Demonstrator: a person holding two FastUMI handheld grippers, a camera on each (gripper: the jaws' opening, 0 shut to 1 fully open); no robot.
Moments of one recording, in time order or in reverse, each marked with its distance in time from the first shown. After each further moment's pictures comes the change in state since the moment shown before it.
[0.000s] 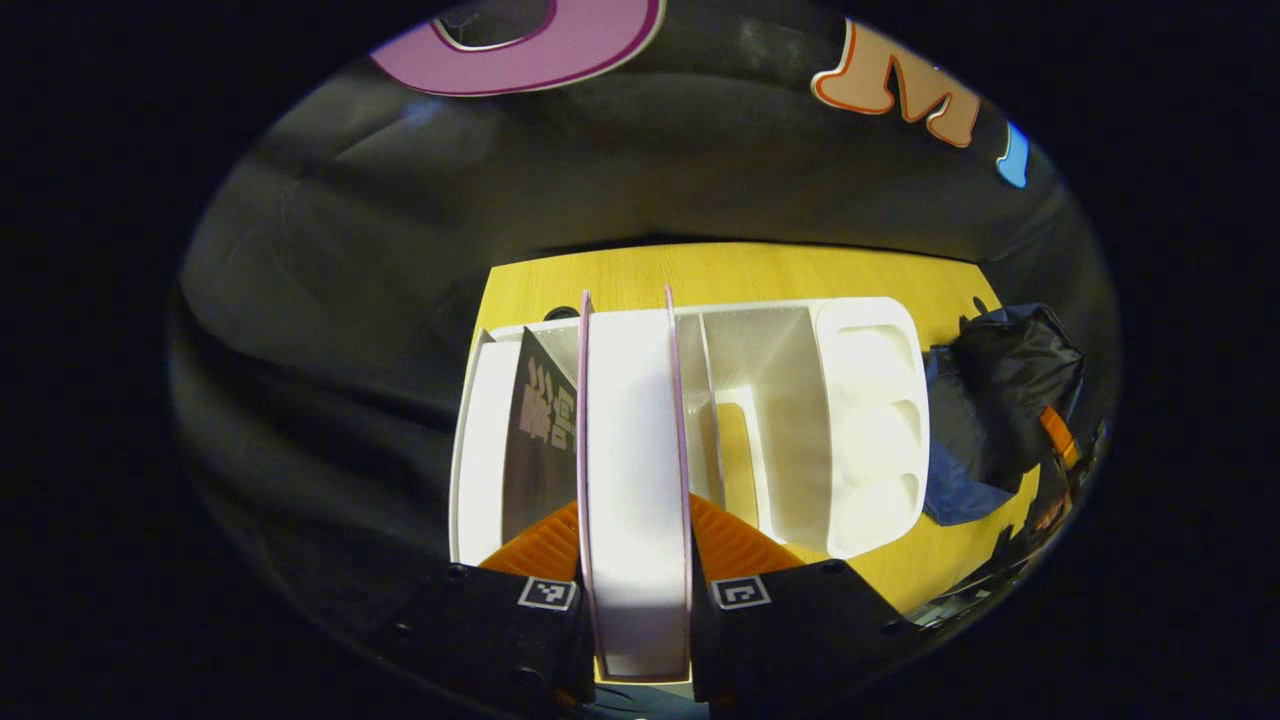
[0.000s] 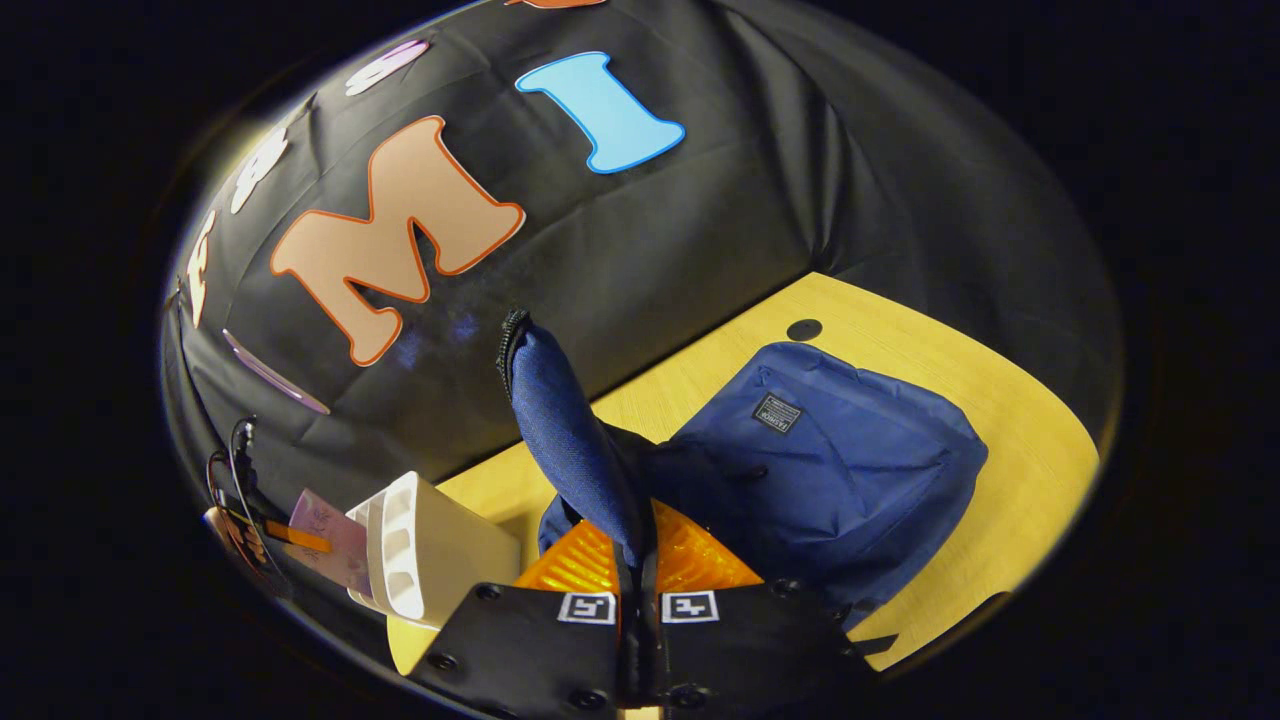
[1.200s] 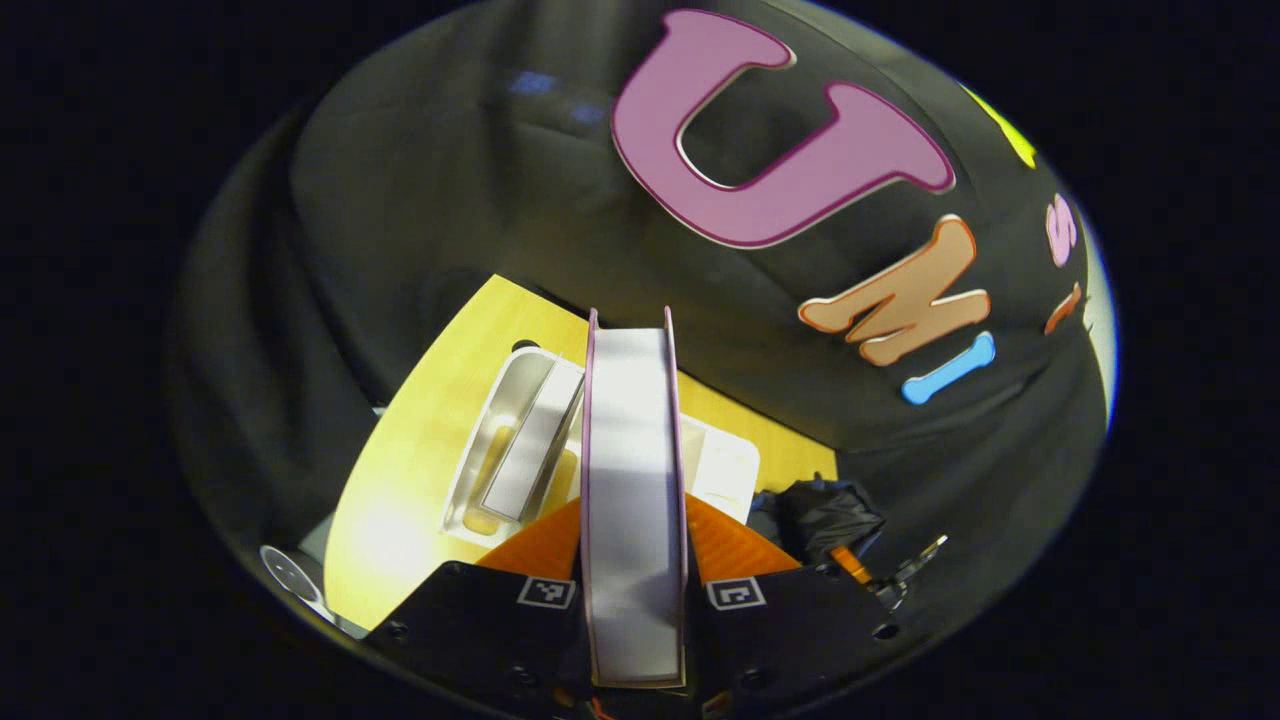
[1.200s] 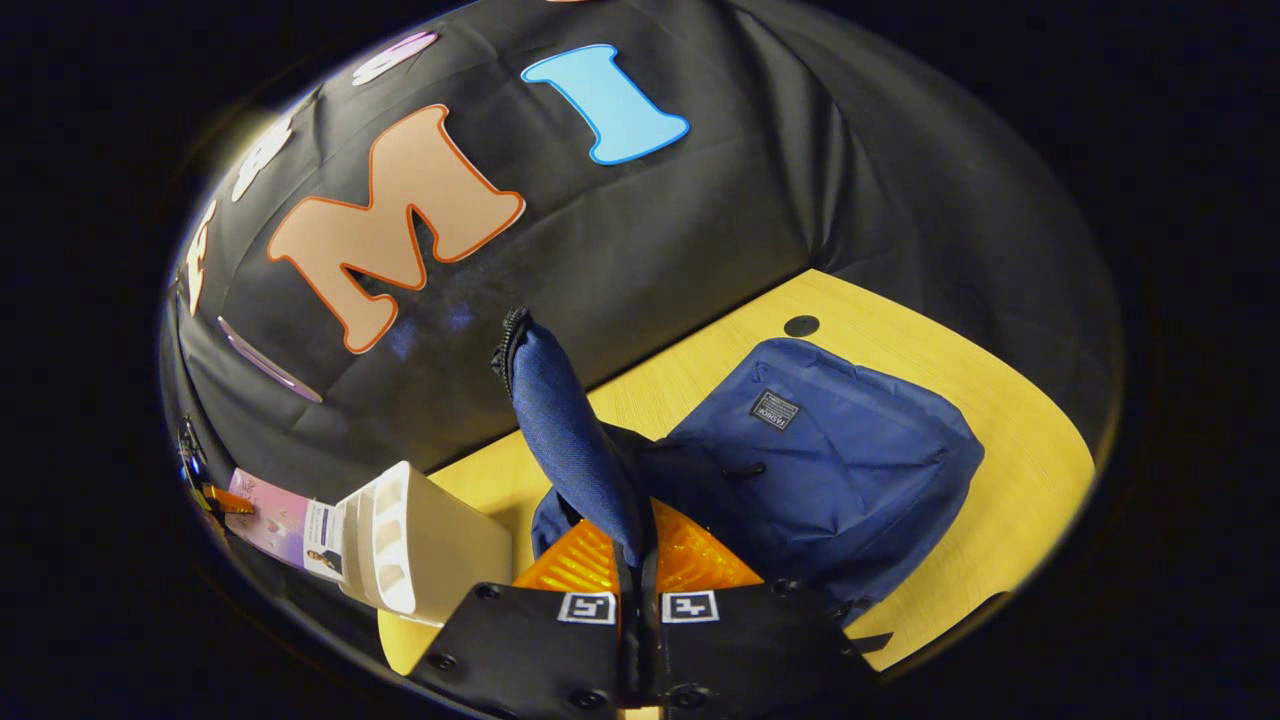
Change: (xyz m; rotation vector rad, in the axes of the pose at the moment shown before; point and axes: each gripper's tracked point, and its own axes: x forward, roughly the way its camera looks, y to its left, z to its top) left arm -0.111 0.026 0.022 -0.559 -0.286 -0.425; right arm -0.001 -0.001 -0.001 -0.017 0.021 -0.017
